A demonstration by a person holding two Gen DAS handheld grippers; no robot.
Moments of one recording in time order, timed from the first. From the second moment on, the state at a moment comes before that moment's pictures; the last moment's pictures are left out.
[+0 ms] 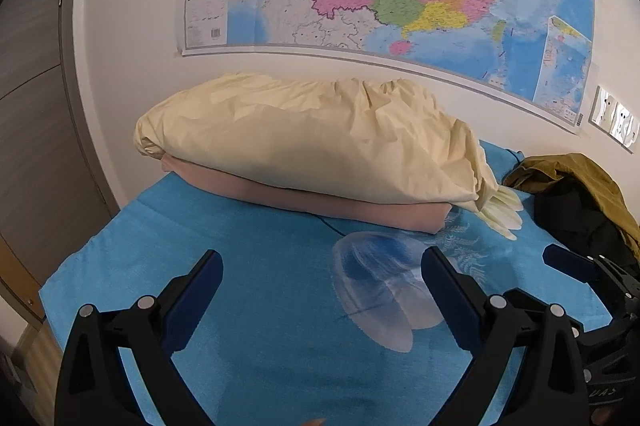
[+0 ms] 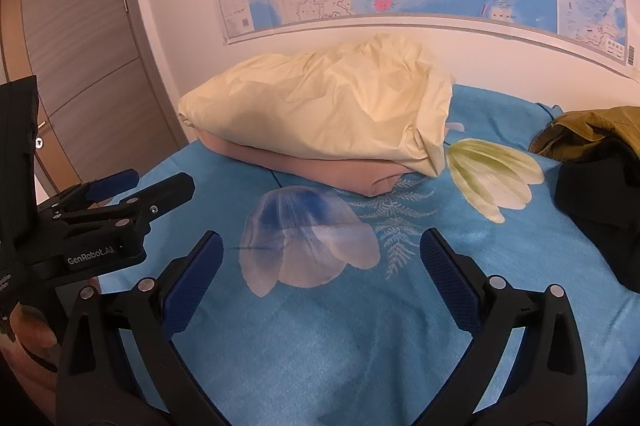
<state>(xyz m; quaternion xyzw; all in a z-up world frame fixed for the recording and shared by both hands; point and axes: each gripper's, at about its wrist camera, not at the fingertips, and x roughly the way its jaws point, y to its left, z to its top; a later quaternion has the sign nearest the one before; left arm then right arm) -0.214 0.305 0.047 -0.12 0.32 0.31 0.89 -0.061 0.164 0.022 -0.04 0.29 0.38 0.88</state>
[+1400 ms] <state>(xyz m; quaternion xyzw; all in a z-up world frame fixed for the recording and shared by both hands) -0.216 0.298 0.048 -0.12 0.31 0.31 0.89 -0.064 0.163 0.020 -0.04 0.30 0.38 0.87</state>
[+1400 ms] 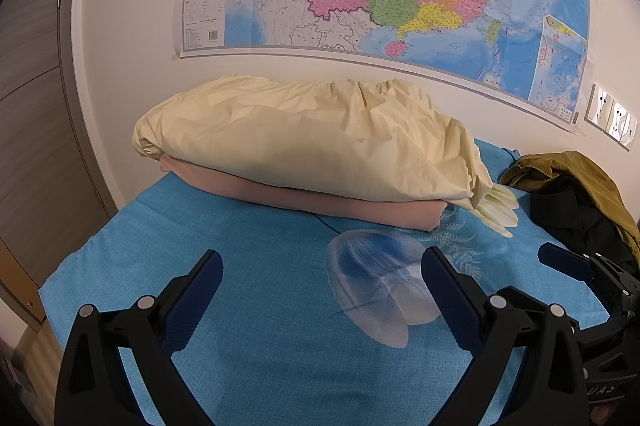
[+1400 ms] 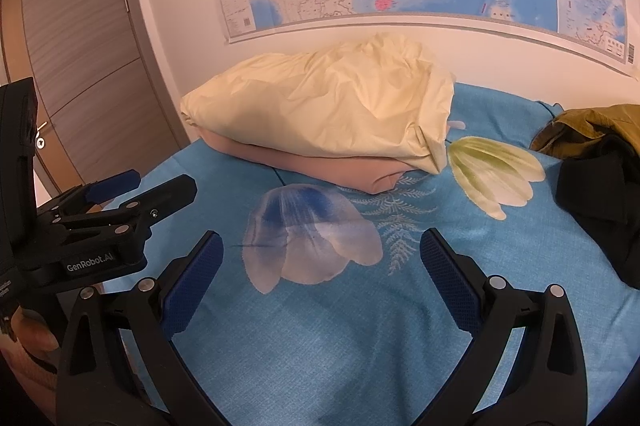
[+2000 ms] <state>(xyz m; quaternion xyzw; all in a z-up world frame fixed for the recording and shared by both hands) -0.215 0.298 0.048 -0.12 0.32 0.31 0.89 -0.066 0.164 0.021 -0.04 0.30 0.38 0.87</state>
